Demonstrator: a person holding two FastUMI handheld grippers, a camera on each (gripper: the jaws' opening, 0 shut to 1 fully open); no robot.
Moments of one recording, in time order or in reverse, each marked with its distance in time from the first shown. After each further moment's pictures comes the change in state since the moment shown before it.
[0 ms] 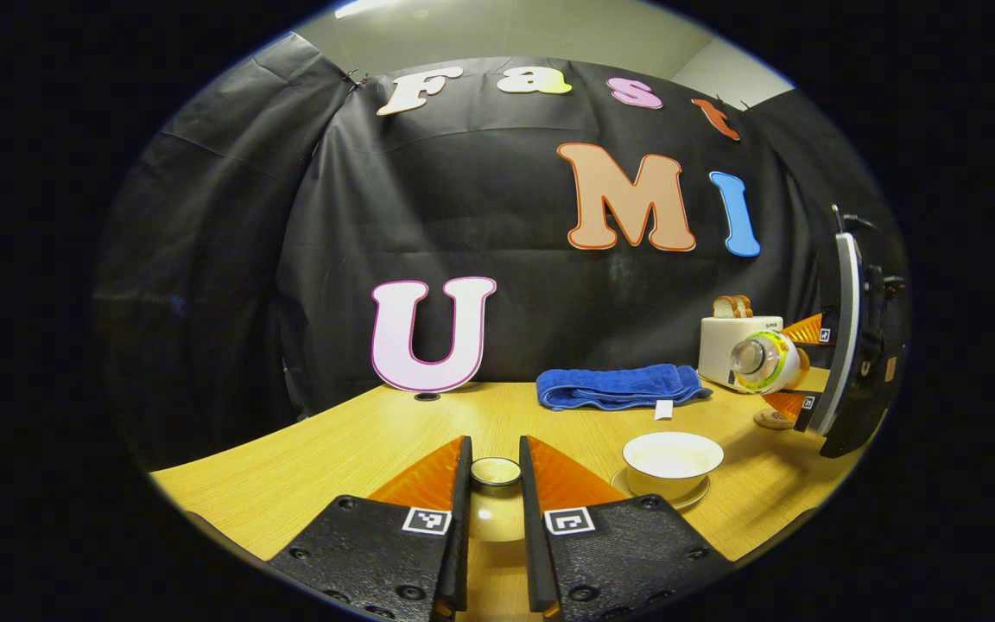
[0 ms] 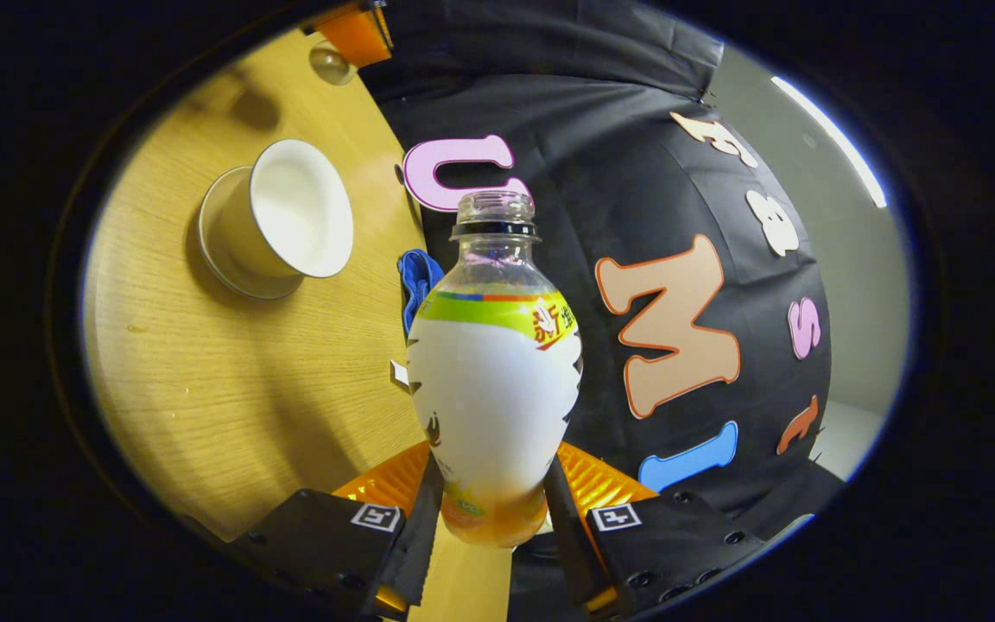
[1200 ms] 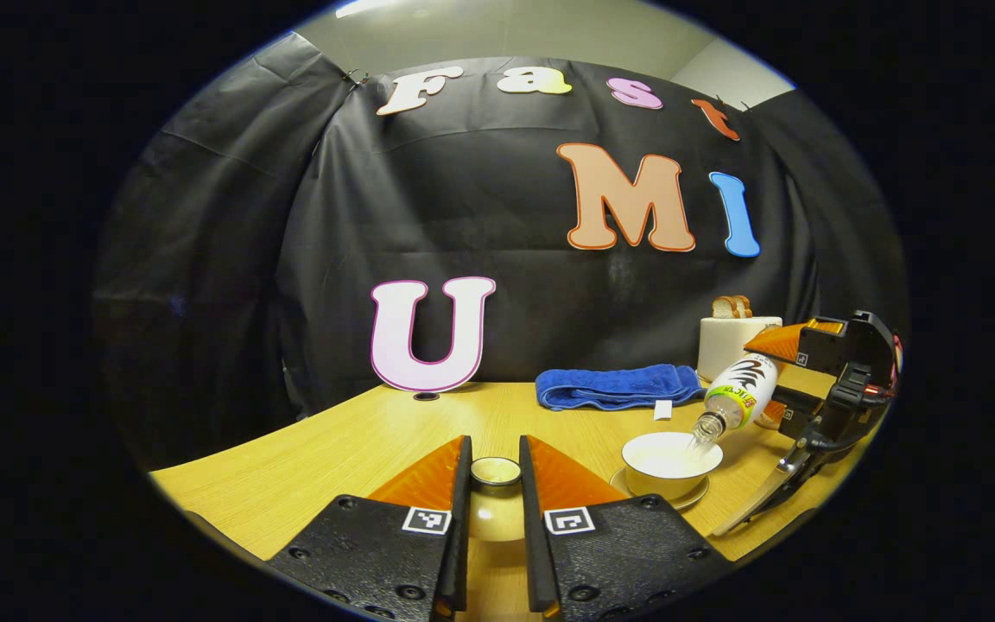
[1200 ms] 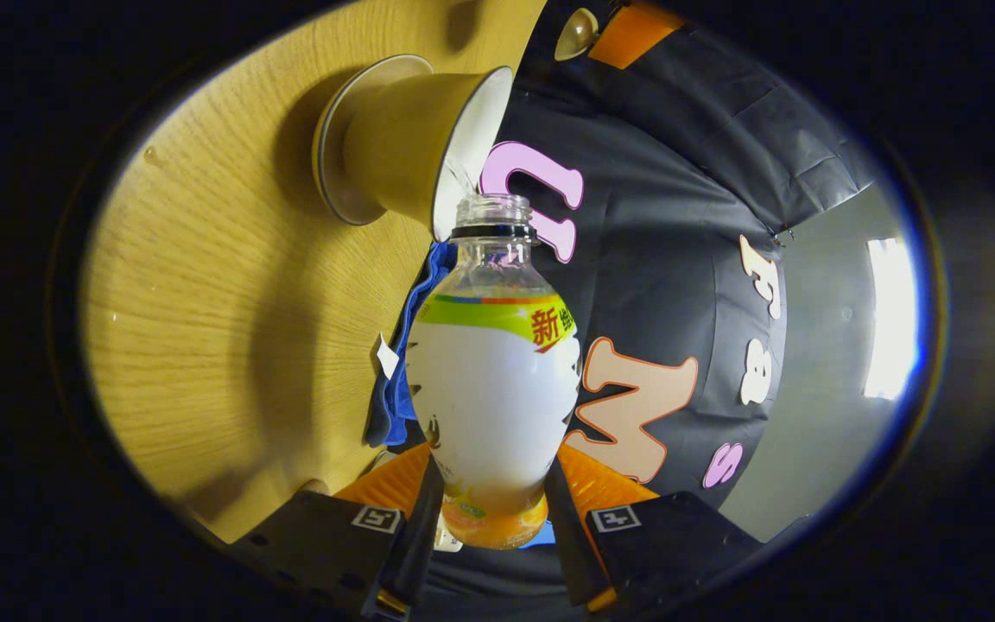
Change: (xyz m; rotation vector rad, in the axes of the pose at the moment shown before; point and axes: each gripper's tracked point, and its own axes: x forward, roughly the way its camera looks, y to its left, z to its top) left arm 0.000 0.000 -0.001 -0.002 0.000 -0.003; right arm -0.012 0.027 0.024 -0.515 -0.077 -0.129
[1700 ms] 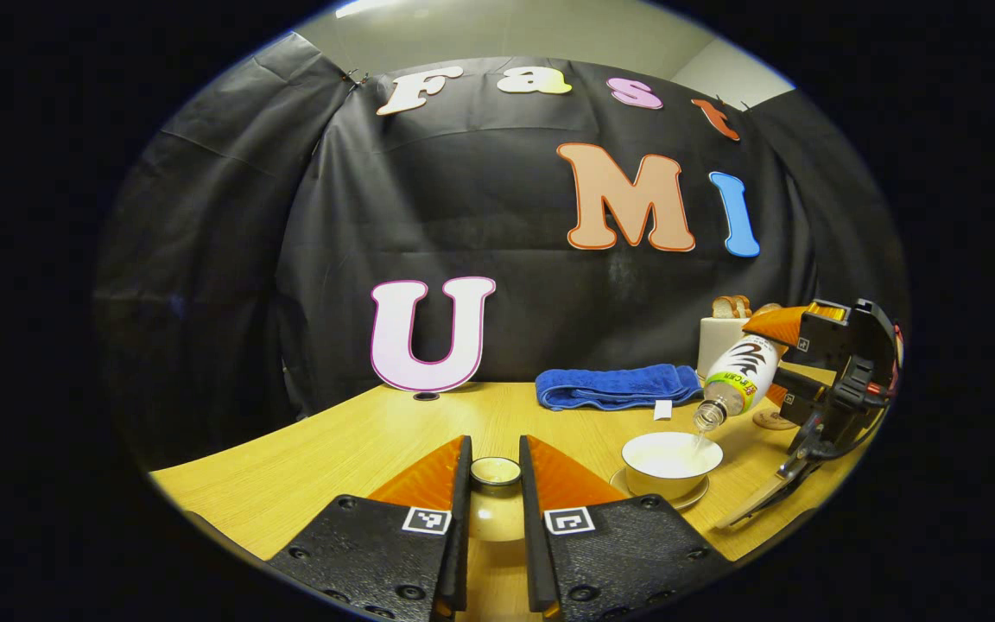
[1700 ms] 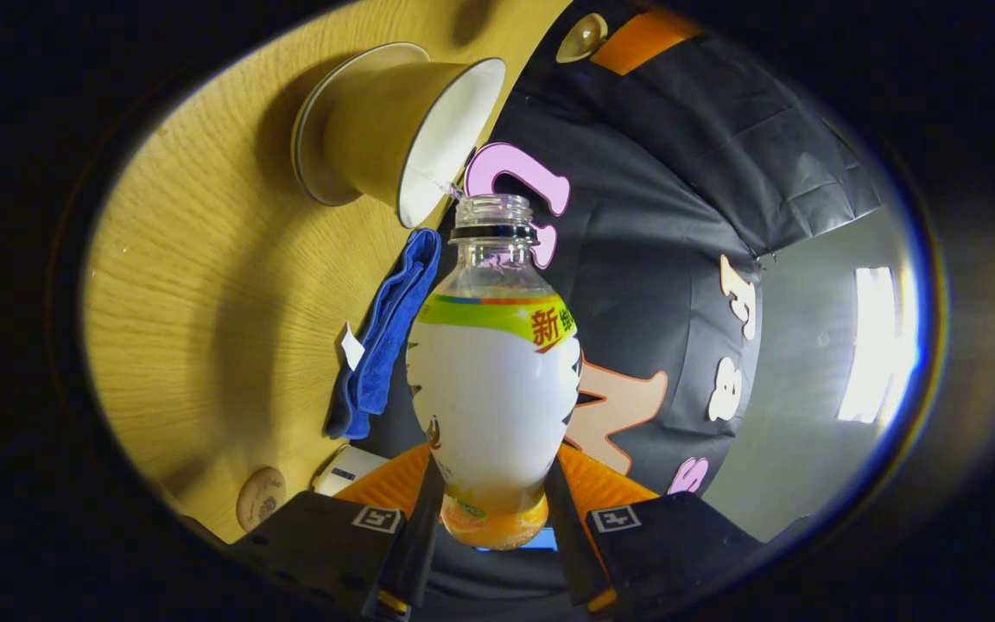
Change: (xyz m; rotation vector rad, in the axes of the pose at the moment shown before) left arm 0.000 0.000 0.000 0.001 0.001 0.000; right arm -0.002 -0.012 0.005 -0.096 -0.025 -0.098
